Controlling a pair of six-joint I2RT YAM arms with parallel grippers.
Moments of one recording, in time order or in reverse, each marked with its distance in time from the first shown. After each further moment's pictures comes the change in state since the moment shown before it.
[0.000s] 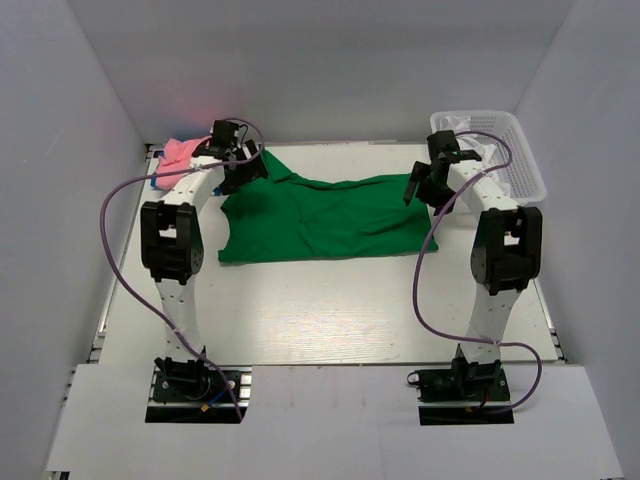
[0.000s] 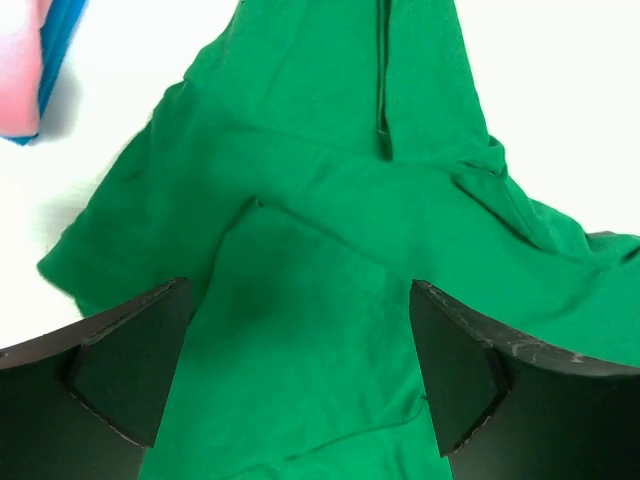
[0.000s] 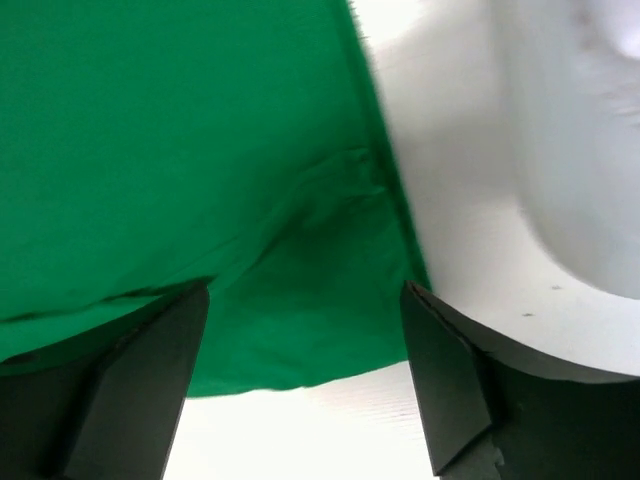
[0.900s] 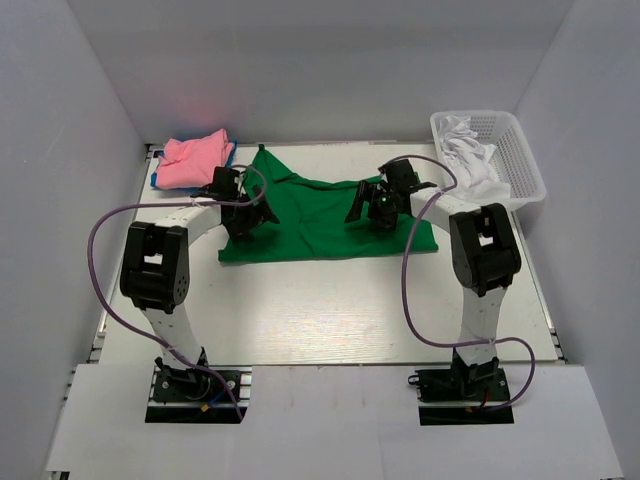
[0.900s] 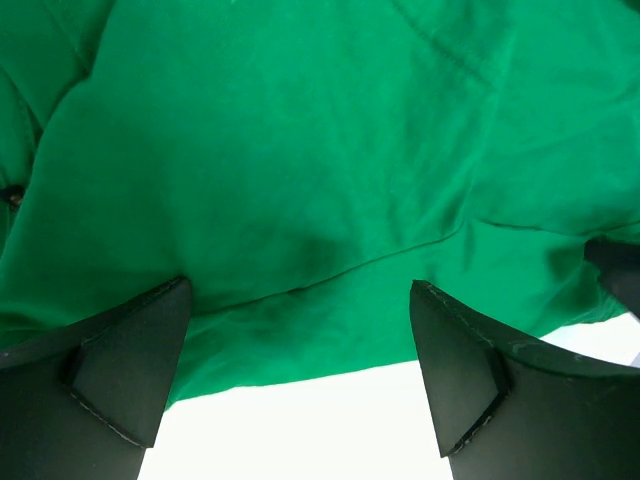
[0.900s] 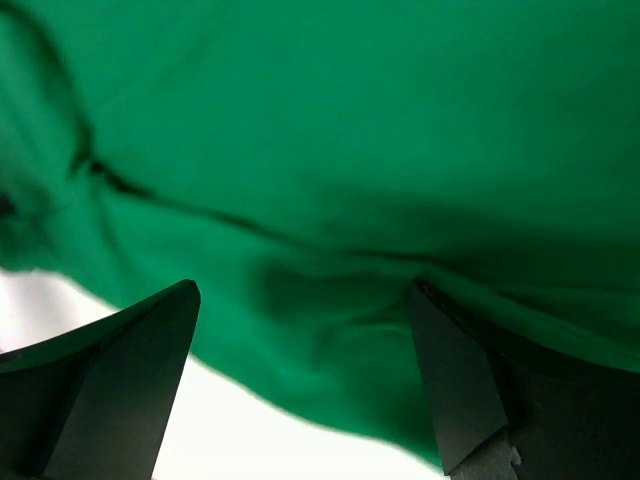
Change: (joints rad) left arm -0.026 -0.293 -0.607 0.213 0.235 -0.113; right arm 0.206 0.018 -0.268 0.473 -0.437 0.092
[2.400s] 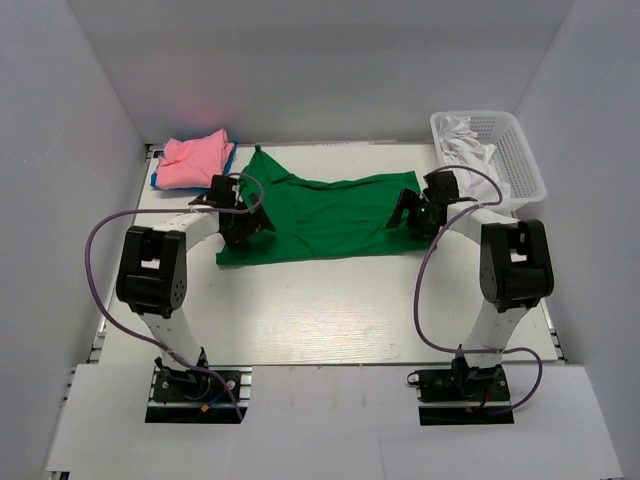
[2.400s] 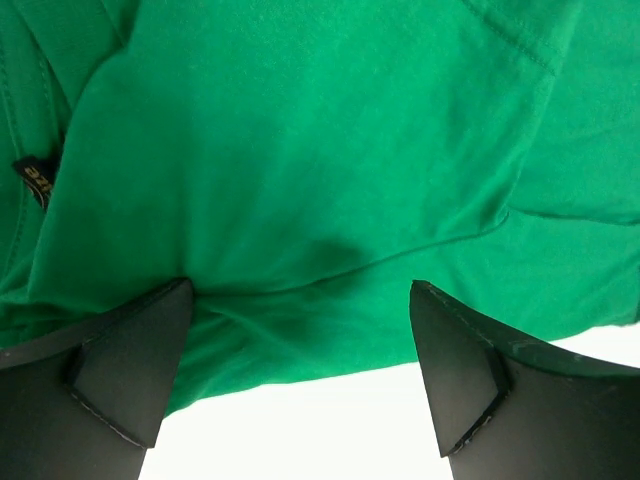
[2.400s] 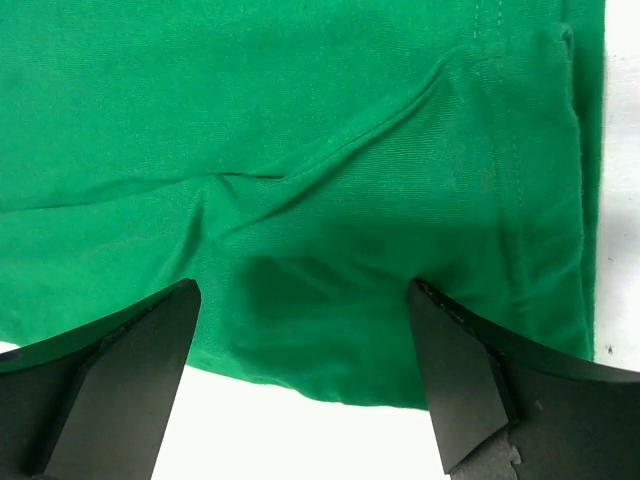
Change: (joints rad) left arm 0.002 -0.027 -0.082 0.025 -0.038 0.006; right arm -0.196 -0.172 -0.249 0.047 0.128 -0.093
